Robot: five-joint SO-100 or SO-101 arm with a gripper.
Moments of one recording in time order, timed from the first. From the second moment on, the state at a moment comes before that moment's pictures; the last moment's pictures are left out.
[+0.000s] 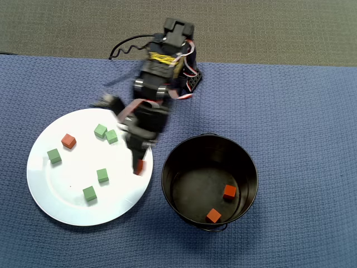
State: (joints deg) arm 9.8 84.5 65.6 75.9 6.7
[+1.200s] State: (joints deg) arm 43.9 71.5 70.8 79.6 -17.5
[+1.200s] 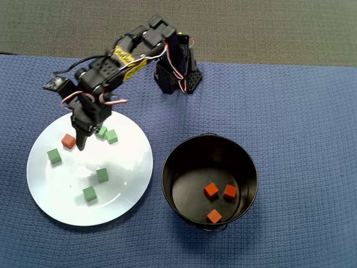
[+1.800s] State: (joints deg) arm 52.6 51.6 51.5 82.7 -24.0
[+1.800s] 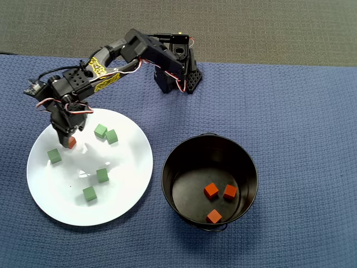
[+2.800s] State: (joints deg) arm 54.5 41.0 41.5 79.8 -26.7
